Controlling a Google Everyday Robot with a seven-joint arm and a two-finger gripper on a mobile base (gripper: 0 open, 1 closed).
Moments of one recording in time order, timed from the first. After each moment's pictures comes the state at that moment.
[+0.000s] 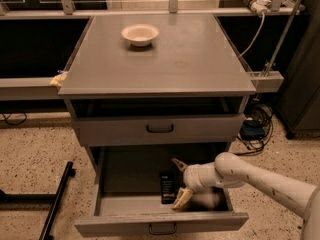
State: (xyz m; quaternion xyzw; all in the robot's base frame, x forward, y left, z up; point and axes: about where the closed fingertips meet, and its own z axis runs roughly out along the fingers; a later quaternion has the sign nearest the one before) arm 0.562 -0.065 0.417 -0.64 0.63 0.23 0.37
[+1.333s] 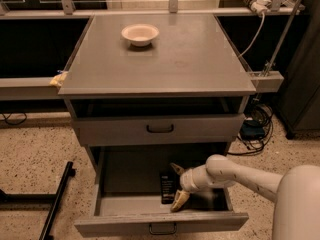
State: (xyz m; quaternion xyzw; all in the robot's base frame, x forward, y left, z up) arm 0.579 -0.064 0.355 -0.65 0.65 0.21 0.33
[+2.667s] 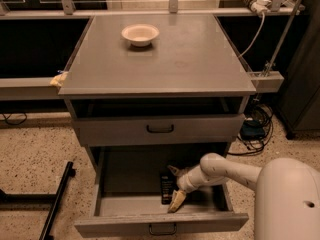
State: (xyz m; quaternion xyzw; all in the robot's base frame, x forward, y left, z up) arm 0.583 -0.053 0.327 -0.65 0.66 0.24 0.30
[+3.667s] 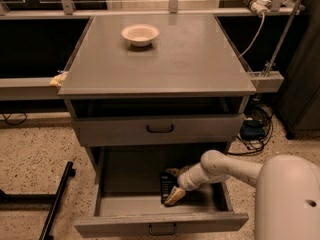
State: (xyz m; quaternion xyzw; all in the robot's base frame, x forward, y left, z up) arm 0.581 -0.056 0.340 -0.64 0.67 0.24 0.28
